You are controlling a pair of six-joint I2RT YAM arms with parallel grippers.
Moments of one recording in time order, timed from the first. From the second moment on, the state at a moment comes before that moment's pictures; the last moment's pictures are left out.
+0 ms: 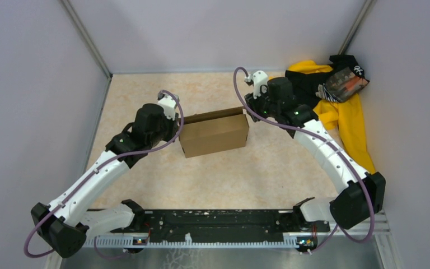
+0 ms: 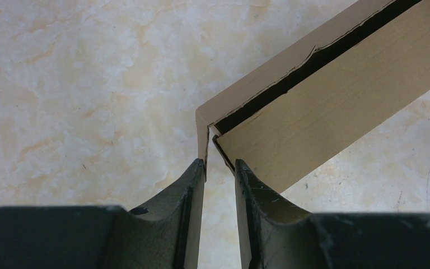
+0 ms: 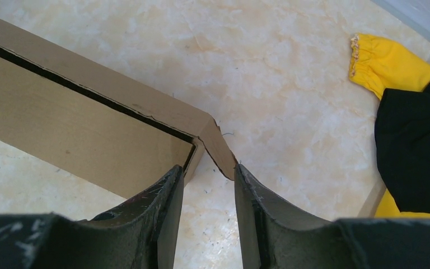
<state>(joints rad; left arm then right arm) -0.61 1.06 1.02 -0.51 -0.23 -0.08 0.45 1.31 1.24 -0.49 -0.12 -0.17</state>
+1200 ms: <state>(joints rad) -0.60 1.10 1.04 -0.51 -0.18 -0.08 0.44 1.37 1.25 -0.46 -0.13 -0.17</state>
